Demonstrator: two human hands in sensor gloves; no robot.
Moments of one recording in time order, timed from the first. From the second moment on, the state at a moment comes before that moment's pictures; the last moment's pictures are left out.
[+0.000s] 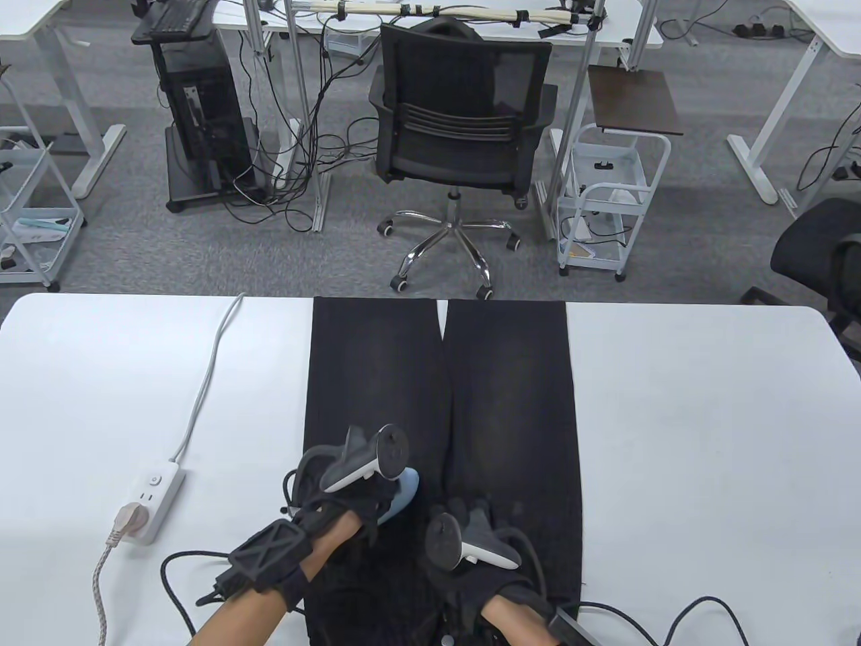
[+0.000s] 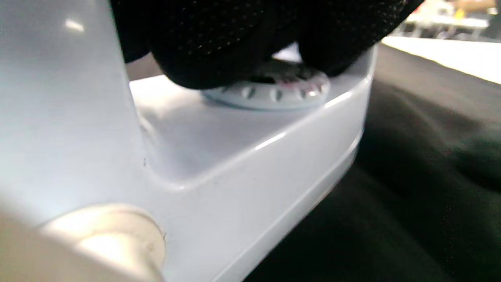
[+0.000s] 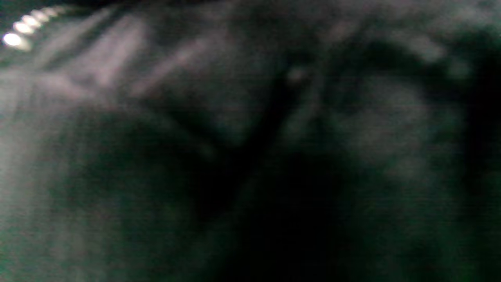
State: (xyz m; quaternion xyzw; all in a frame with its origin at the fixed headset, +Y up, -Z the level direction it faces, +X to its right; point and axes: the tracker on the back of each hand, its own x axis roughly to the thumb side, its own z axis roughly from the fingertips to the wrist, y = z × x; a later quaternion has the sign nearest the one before) left_hand -0.113 -0.750 -0.425 -0.16 -0.07 0.00 0.98; right_hand 0.054 -0.824 -0.323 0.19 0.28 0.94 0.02
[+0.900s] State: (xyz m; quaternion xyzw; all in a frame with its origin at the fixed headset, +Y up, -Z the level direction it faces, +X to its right) left_hand -0.122 -0.752 -0.480 -0.25 -0.02 0.04 0.97; right_hand 0.052 -0.823 -0.325 0.18 0.29 0.94 0.01
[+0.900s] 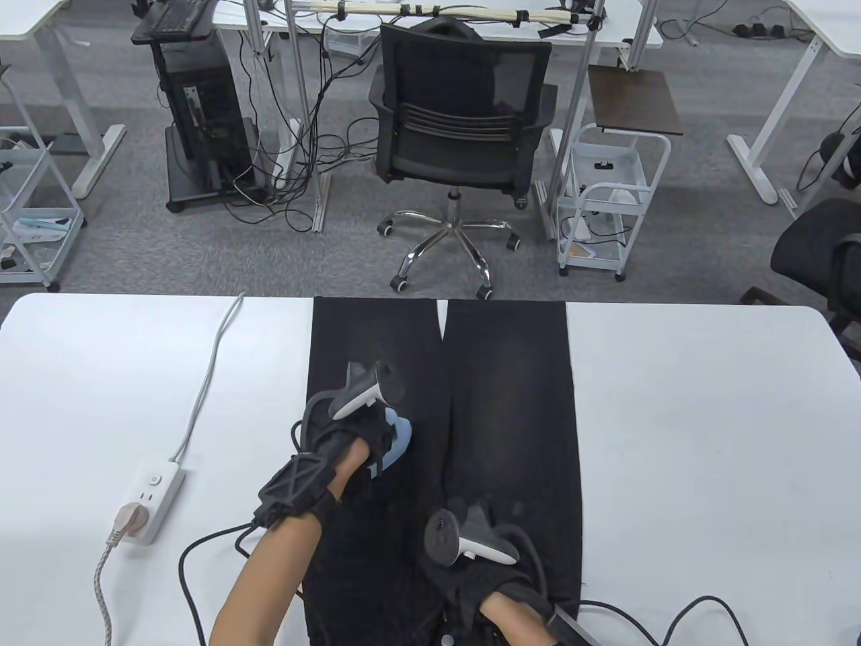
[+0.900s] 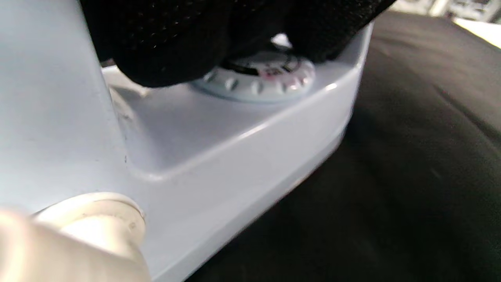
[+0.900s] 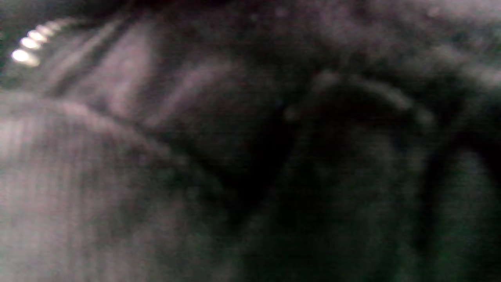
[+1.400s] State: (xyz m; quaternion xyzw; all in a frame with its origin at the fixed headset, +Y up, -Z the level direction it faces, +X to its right) left_hand -0.117 -0.752 -0.323 -0.22 -0.10 0.01 0.97; right_hand 0.054 -0.822 -0.327 0.17 0.30 0.94 0.01
